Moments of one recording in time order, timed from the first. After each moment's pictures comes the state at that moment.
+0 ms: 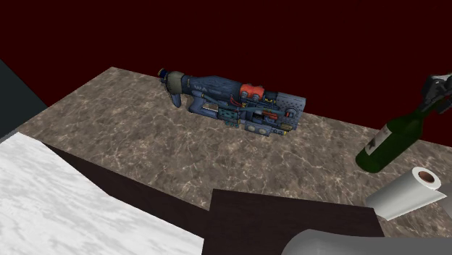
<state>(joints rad) -0.31 0.04 -0.35 -2.09 0.05 2.17 -0.59</state>
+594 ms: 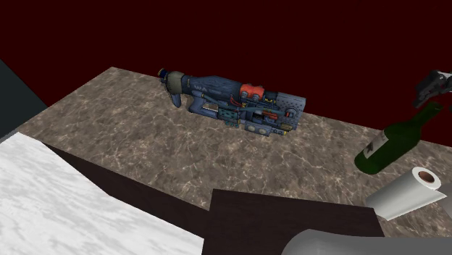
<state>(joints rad) -0.31 0.05 -0.35 -2.09 0.05 2.17 -0.59</state>
